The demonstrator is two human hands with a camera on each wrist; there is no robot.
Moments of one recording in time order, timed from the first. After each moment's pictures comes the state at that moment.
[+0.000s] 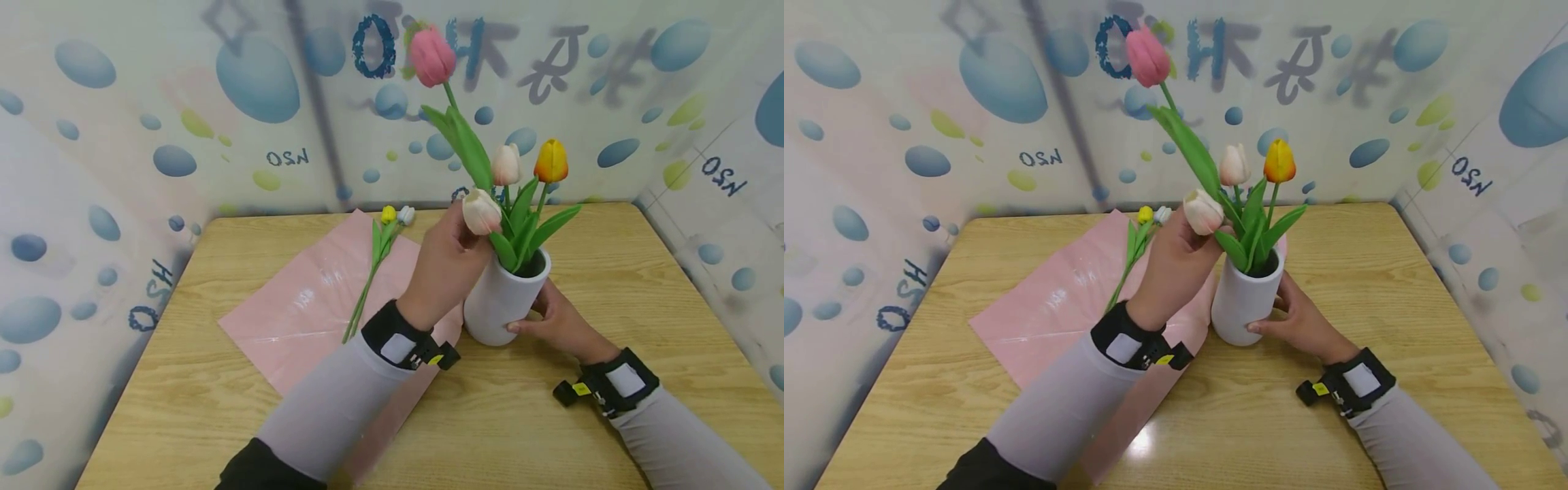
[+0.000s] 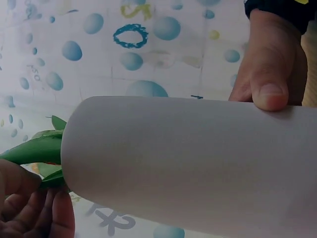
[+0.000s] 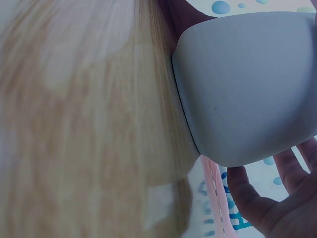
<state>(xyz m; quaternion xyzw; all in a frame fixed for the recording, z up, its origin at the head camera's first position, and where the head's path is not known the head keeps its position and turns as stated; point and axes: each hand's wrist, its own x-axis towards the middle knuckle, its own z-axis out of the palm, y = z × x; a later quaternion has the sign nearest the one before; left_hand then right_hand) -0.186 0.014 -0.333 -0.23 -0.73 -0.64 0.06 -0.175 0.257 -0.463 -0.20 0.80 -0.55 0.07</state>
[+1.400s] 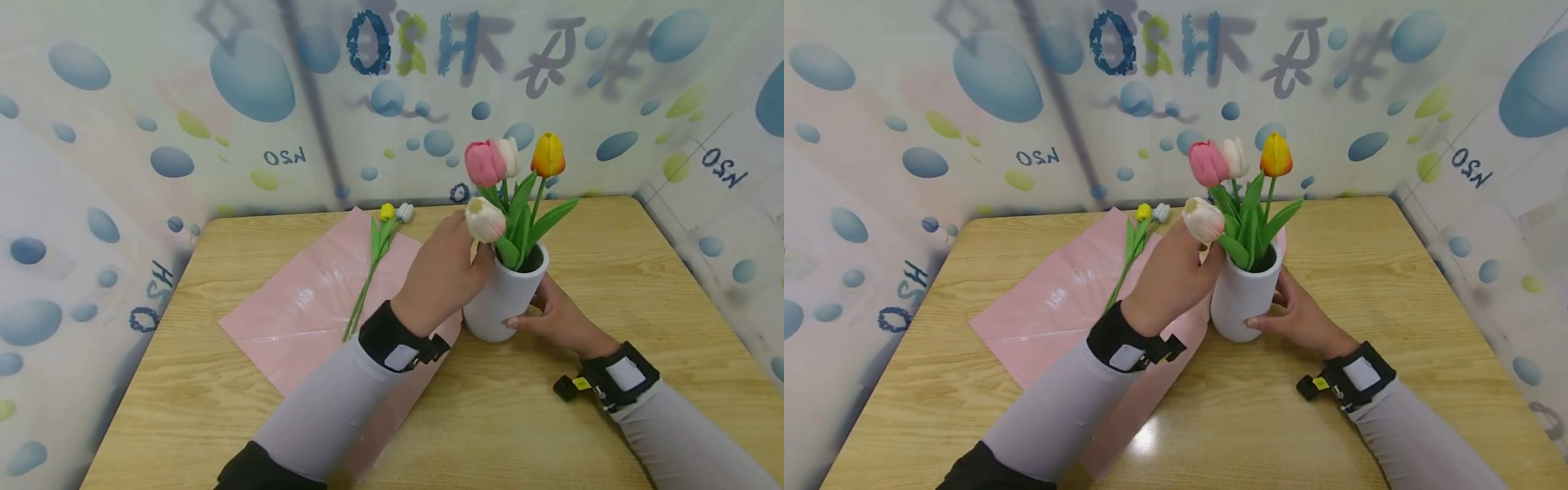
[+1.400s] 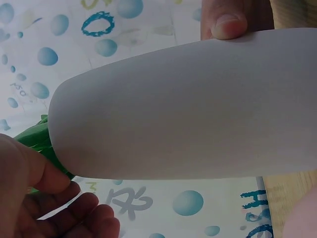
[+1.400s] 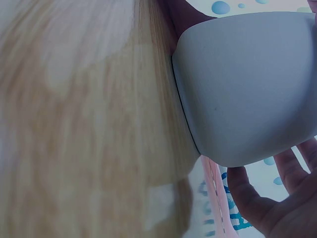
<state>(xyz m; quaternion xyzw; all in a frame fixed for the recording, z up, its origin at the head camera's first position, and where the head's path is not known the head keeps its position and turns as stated) -0.182 0.012 -0.333 -0.27 -0.89 -0.33 0.12 -0.175 0.258 -0.462 -0.21 0.80 -0.56 0.07</state>
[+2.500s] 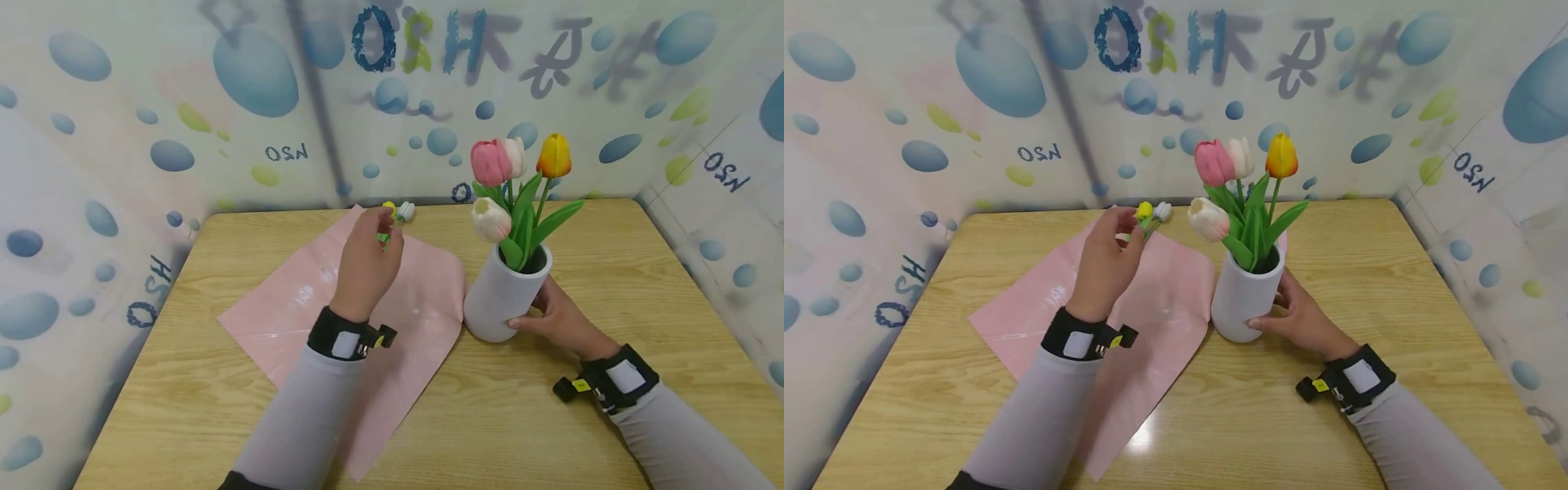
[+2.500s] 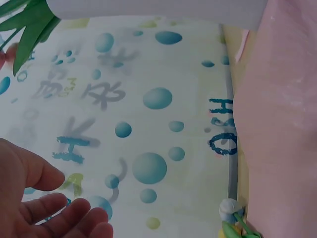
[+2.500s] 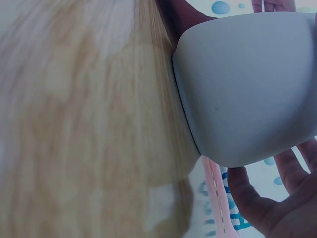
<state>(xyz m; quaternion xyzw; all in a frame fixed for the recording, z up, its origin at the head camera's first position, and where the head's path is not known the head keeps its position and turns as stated) -0.211 -0.074 -0.375 -0.09 -0.88 -0.43 0.17 -0.174 0.258 -0.464 -0.20 0.80 -0.56 0.08</state>
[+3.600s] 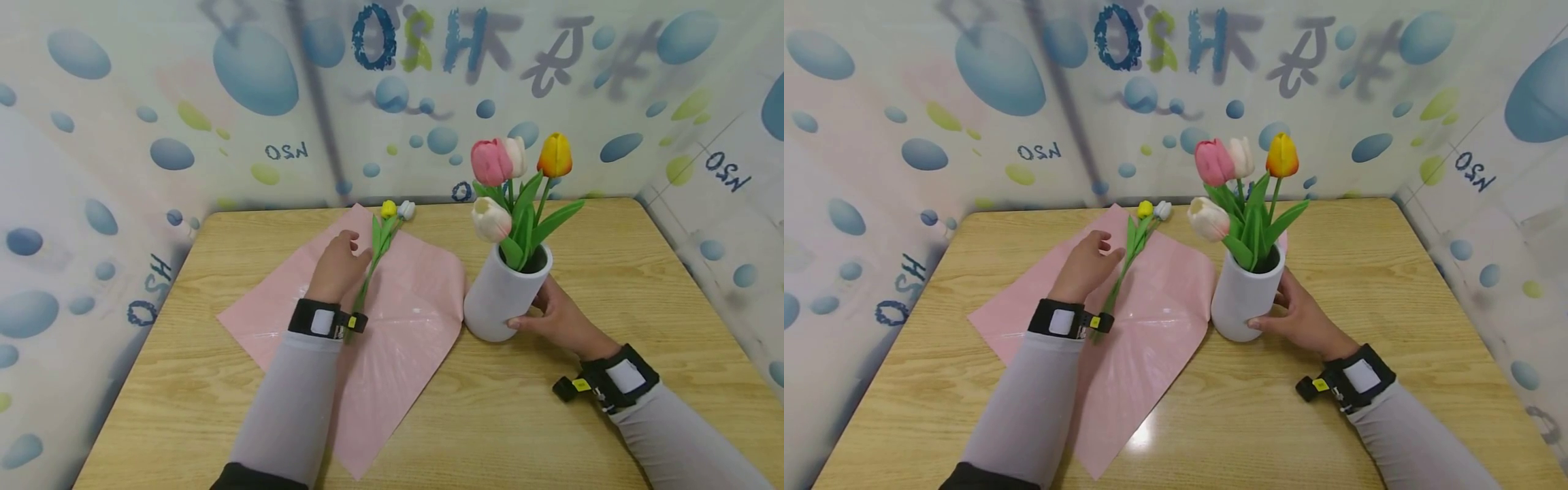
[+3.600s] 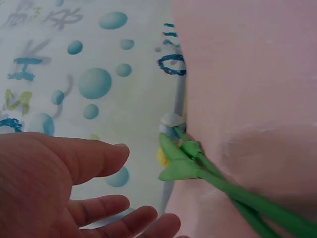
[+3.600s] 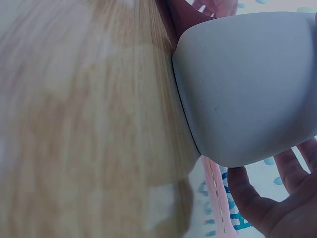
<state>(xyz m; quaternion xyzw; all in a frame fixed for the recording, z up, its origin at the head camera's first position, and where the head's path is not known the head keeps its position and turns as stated) -0.250 -0.134 -0.427 0.05 -0.93 -0.36 -0.06 -0.175 0.258 -0.464 -0.20 0.80 -0.56 0.08</state>
